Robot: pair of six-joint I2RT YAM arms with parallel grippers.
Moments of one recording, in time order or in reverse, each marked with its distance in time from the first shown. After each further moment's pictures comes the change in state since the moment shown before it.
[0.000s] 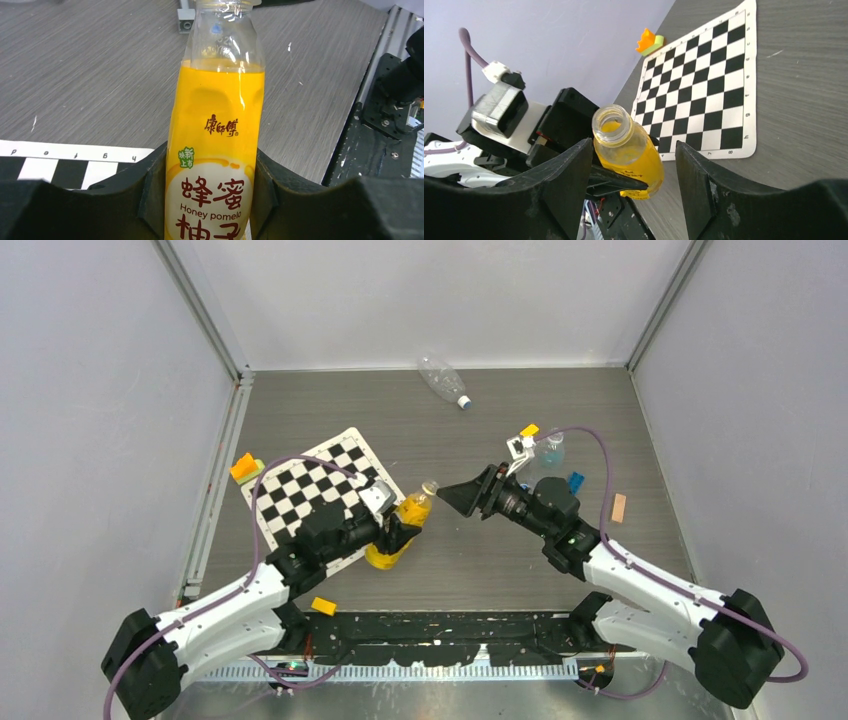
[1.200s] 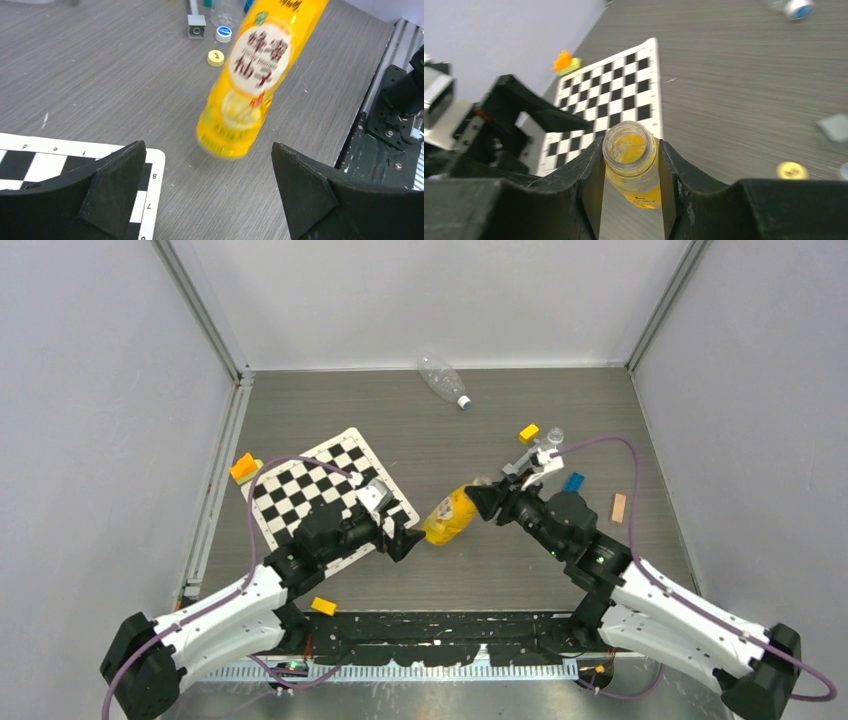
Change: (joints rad) left arm 0.002 -0.005 -0.006 0.016 -0.016 -0.024; right arm 0.133 -0.175 0.061 -0.317 0.368 -0.294
